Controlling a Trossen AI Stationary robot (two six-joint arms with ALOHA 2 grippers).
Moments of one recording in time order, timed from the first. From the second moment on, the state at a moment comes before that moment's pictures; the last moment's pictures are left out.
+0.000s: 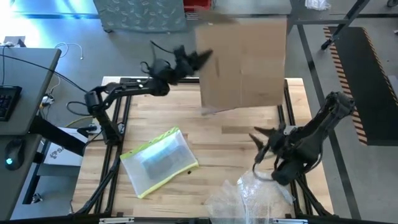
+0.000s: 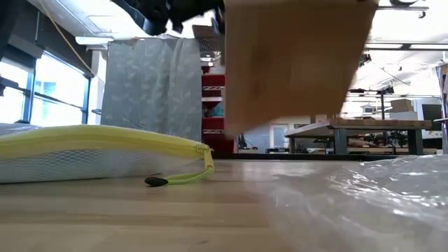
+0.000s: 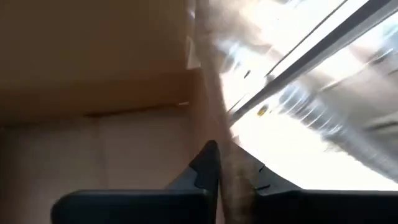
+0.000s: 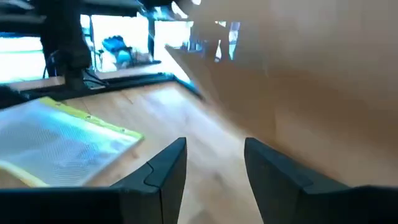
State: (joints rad) left arm 0.44 1.73 1.28 1.05 0.11 -0.82; right arm 0.84 1.29 1.04 -1.15 1.37 1.26
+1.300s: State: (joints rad) left arm 0.26 1.80 1.36 0.91 0.02 -0.80; right arm 0.89 1.53 1.10 -0.62 1.51 0.75
